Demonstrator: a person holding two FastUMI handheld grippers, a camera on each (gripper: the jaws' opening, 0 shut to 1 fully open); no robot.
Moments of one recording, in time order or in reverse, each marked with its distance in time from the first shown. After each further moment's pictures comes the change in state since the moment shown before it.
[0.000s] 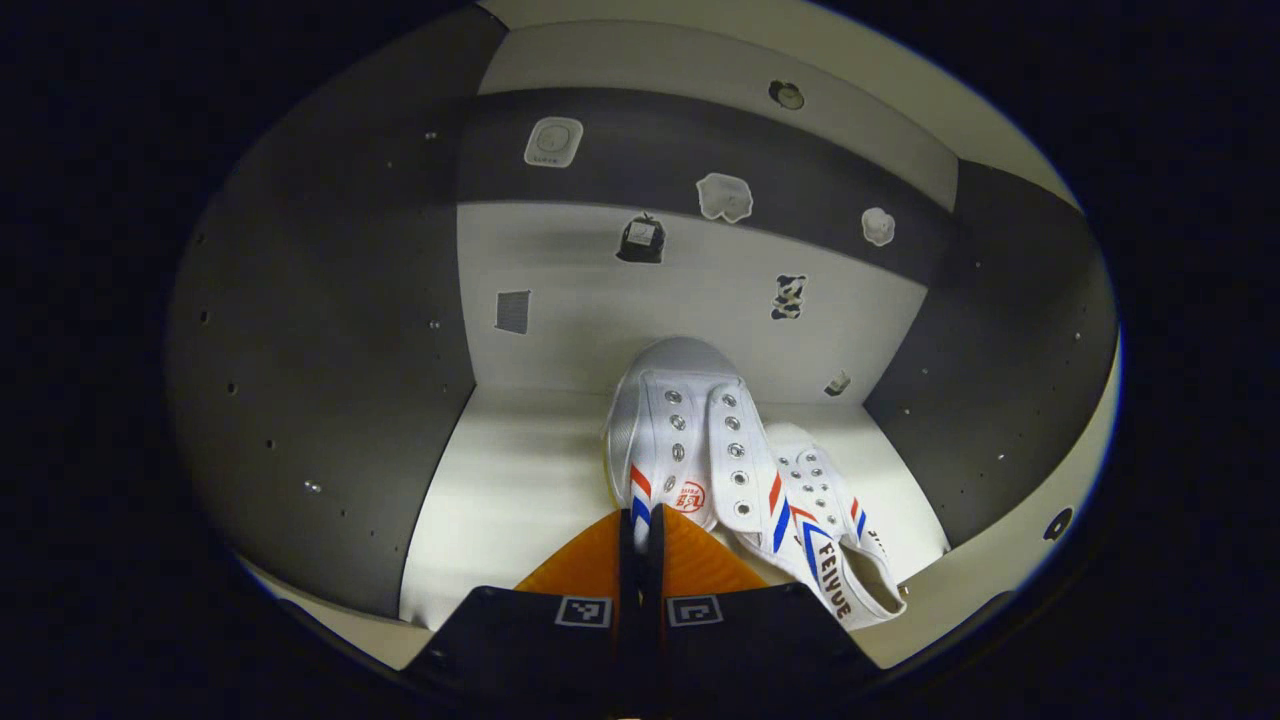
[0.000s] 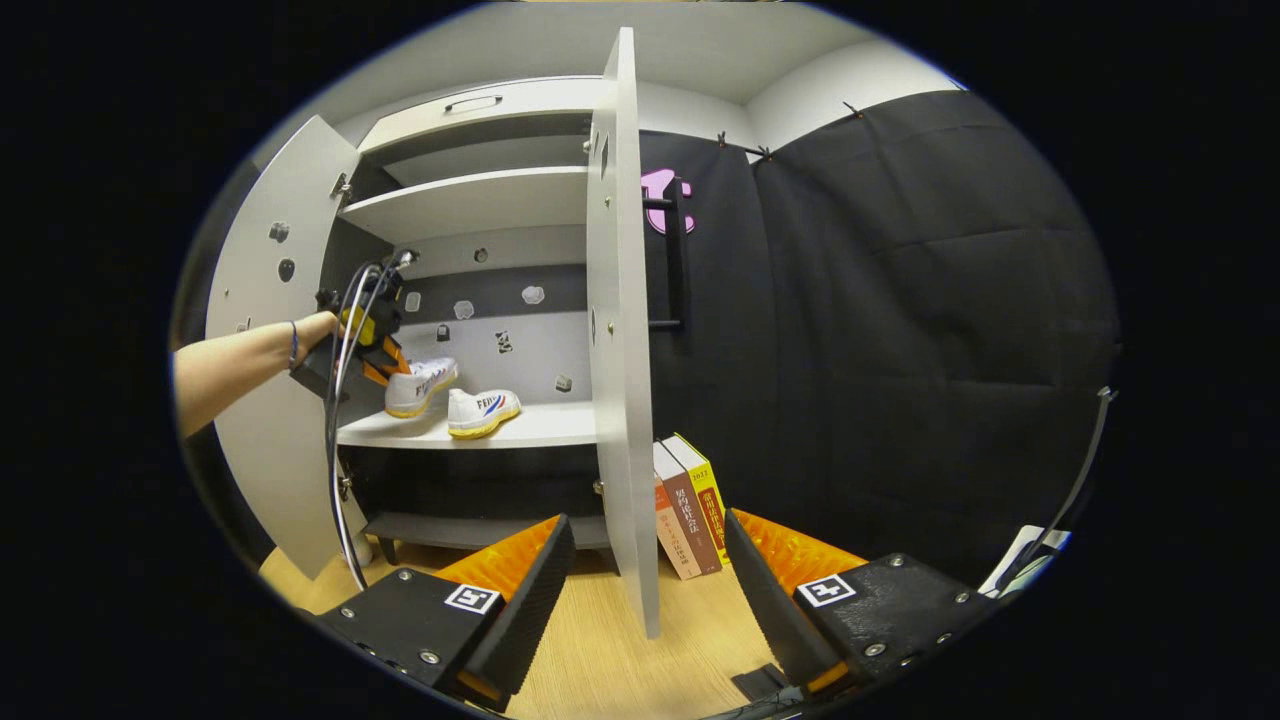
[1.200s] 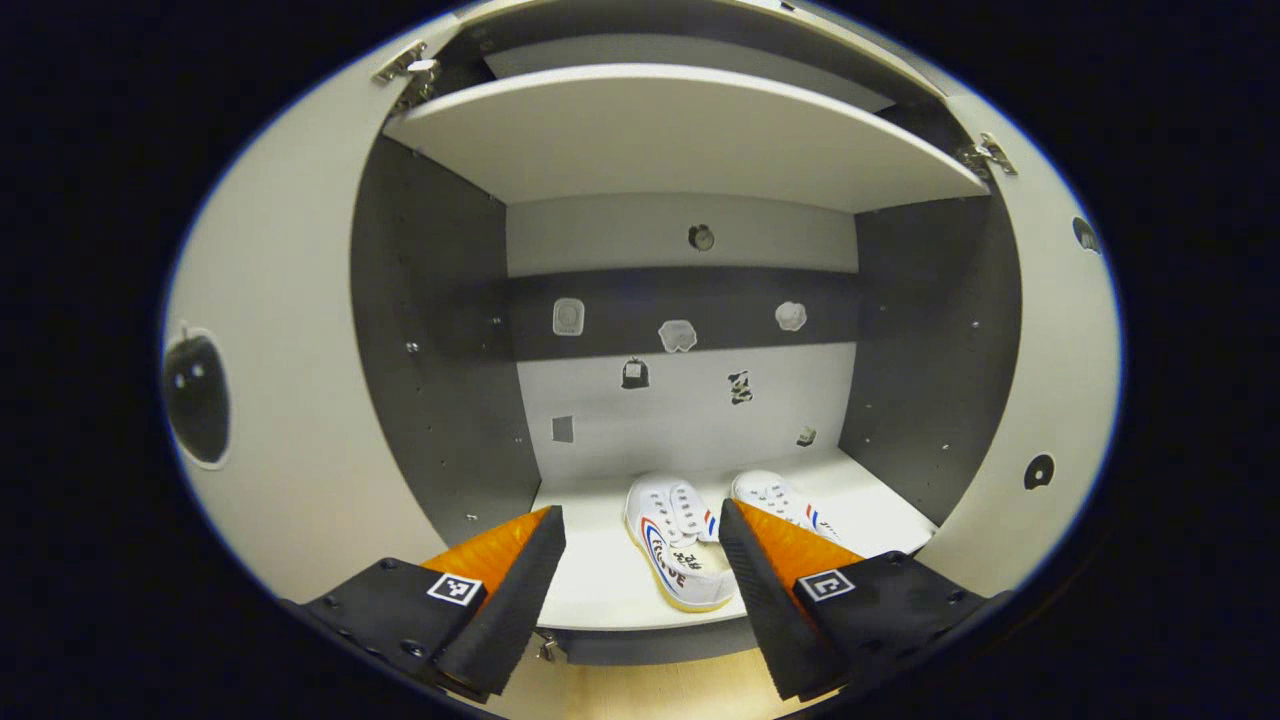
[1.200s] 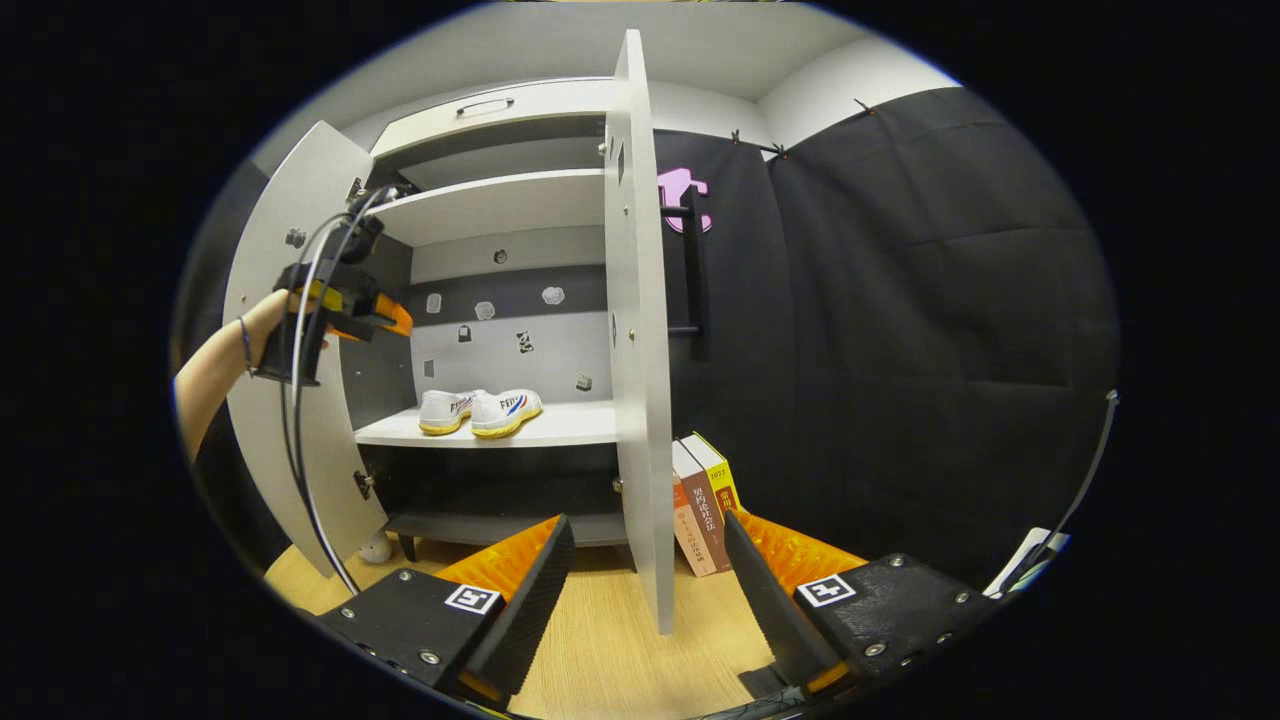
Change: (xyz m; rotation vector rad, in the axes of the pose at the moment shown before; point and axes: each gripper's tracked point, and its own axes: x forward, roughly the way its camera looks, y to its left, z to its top) left arm -0.181 -0.019 0.035 0.198 -0.429 0.066; right arm -0.013 0.003 0.002 -0.005 0.024 0.063
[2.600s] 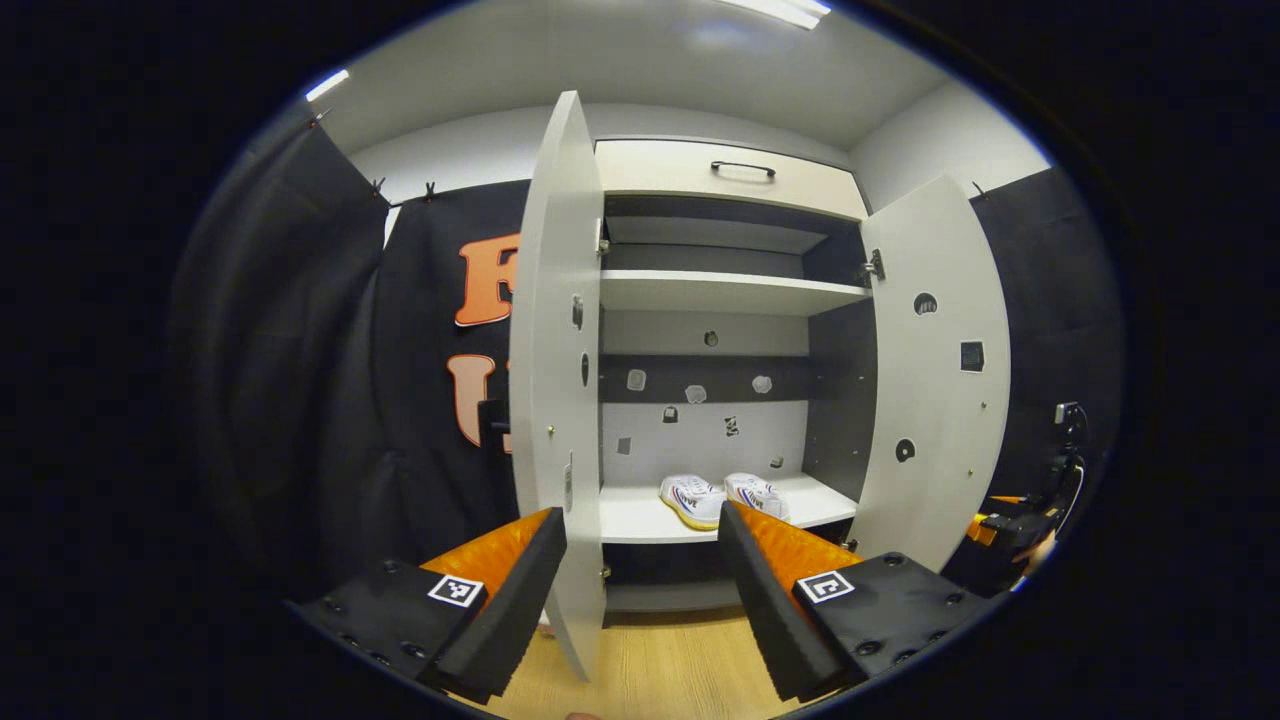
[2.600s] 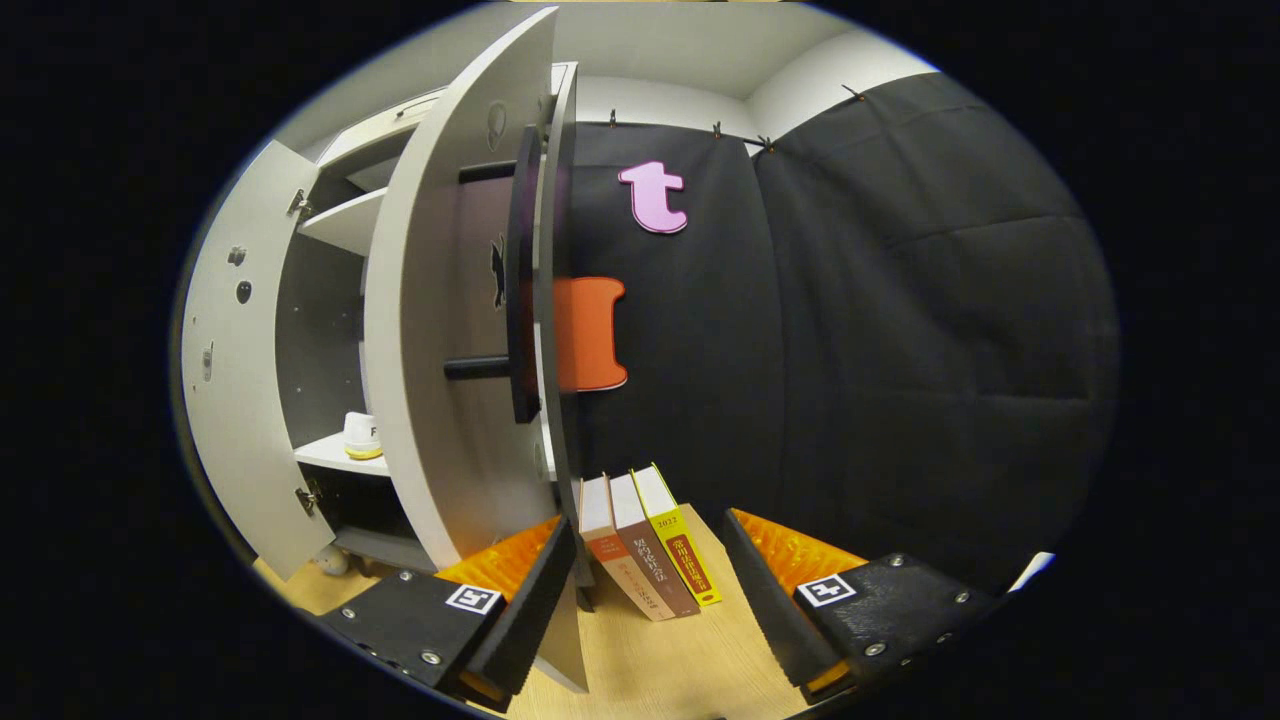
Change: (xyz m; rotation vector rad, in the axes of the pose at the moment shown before) left arm -0.292 0.052 -0.043 -0.068 -0.238 0.079; right arm 0.102 -0.082 0.030 0.009 -0.044 -0.020
